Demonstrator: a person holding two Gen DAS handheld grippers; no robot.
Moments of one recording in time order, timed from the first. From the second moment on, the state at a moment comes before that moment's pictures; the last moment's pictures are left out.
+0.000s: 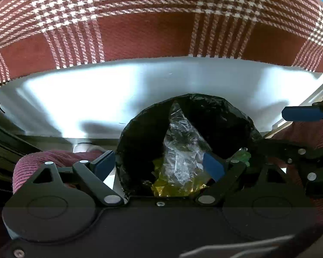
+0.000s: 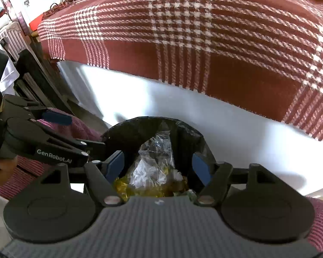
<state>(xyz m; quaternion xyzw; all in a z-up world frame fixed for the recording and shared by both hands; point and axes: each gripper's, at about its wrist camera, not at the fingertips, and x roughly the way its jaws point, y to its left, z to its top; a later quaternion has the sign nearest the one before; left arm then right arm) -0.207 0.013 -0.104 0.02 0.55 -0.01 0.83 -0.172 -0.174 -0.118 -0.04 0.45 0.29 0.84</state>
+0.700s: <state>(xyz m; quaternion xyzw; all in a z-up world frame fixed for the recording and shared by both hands) -0.210 0.013 -0.103 0.03 0.55 -0.02 0.84 -0.177 -0.177 -0.122 -0.04 0.46 0.29 0.84</state>
